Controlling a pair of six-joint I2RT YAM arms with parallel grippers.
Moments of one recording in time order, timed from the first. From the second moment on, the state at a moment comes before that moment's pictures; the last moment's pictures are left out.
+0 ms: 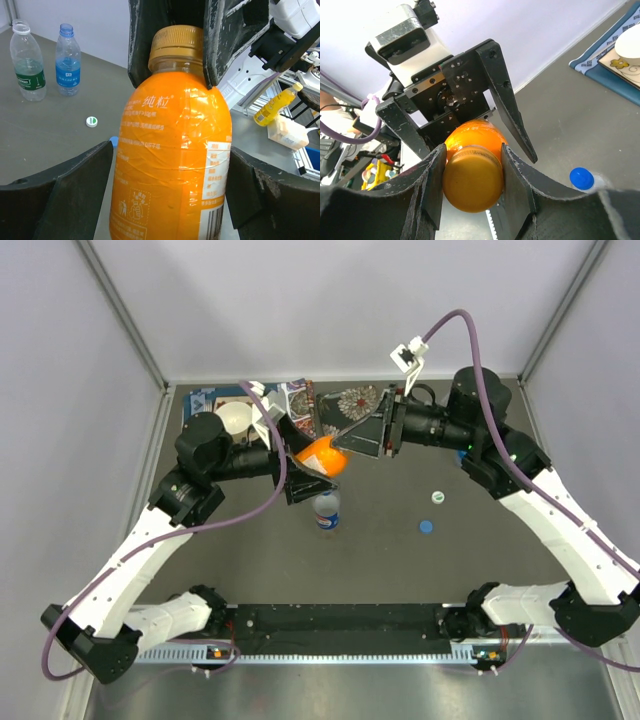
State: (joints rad) left arm -0.58 1.04 1.18 -0.12 0.85 -0.35; right arm 0.71 1.22 1.57 -0.39 -0.59 0.61
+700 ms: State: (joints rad) left arm -0.58 1.04 1.17 -0.12 0.85 -0.31; right arm 0.74 1.23 1.57 -0.44 -0.51 0.55
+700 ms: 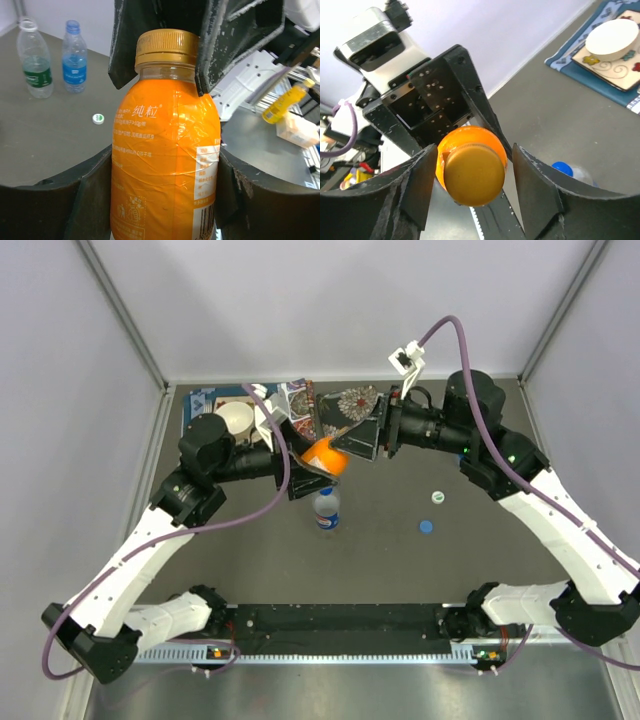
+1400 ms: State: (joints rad) left arm -0.98 0.91 1.04 -0.13 -0.12 0.01; right arm 0.78 1.28 1.66 -0.46 -0.16 0.70
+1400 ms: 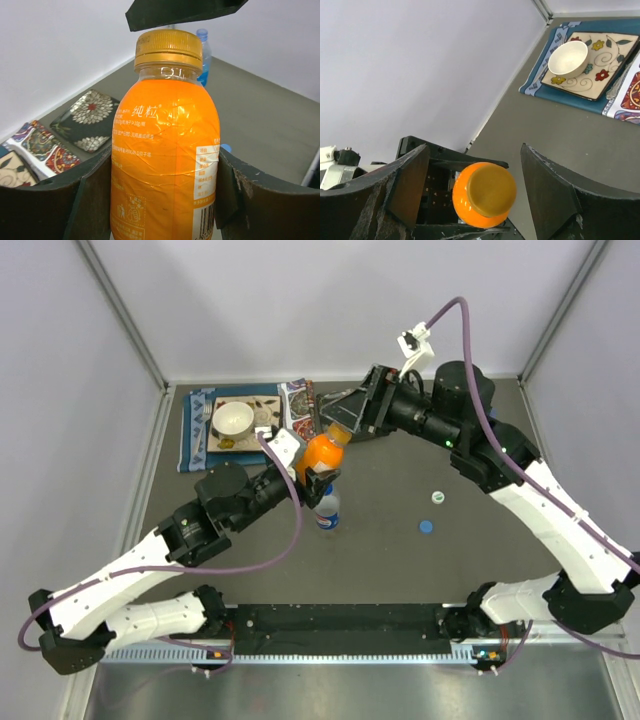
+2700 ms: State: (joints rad) left arm -0.93 0.86 1.02 -0.14 0.05 -0.05; right arm 0.82 1.22 1.54 -0.41 -0.31 0.53
